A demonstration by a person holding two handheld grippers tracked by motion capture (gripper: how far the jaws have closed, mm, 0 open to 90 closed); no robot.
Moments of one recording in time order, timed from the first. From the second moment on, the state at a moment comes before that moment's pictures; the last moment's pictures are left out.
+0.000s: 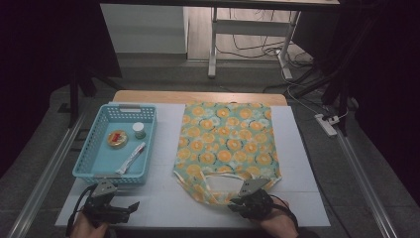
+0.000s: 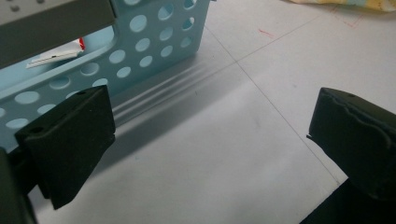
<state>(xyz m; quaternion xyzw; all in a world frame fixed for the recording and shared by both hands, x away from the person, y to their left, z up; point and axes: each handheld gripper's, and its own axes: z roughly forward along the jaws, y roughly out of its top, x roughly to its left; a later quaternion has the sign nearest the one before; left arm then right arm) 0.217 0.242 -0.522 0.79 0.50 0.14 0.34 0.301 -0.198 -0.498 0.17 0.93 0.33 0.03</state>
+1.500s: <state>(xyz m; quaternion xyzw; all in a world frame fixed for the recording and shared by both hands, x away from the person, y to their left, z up) 0.218 0.243 -0.522 0.78 0.50 0.14 0.34 0.429 -0.196 -0.456 0.25 0.89 0.37 0.07</state>
